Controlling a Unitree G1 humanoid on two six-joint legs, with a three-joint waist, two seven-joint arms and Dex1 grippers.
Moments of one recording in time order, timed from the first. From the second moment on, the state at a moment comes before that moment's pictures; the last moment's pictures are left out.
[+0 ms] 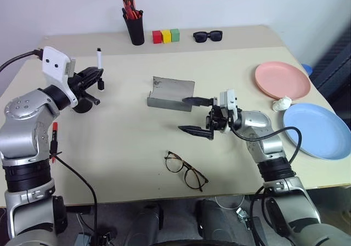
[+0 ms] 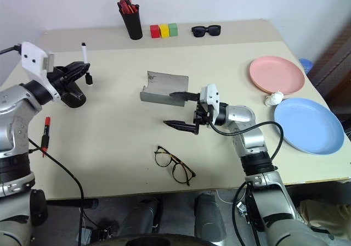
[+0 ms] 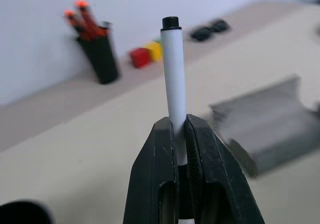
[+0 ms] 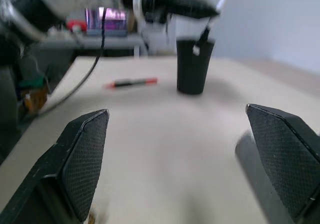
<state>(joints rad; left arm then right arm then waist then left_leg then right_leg) -0.49 0.60 0.38 -0.17 -0.27 0.61 -0.63 -0.59 -0.31 0.07 0.25 0.45 0.01 1.25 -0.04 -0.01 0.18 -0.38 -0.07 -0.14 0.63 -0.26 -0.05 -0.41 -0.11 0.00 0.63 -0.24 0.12</state>
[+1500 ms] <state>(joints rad) -0.45 0.46 0.42 -0.08 -0.14 0.48 -0.04 -0.66 -0.25 0.05 0.36 0.44 -0.05 1.23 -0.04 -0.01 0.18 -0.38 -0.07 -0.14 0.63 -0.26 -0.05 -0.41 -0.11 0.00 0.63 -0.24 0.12</state>
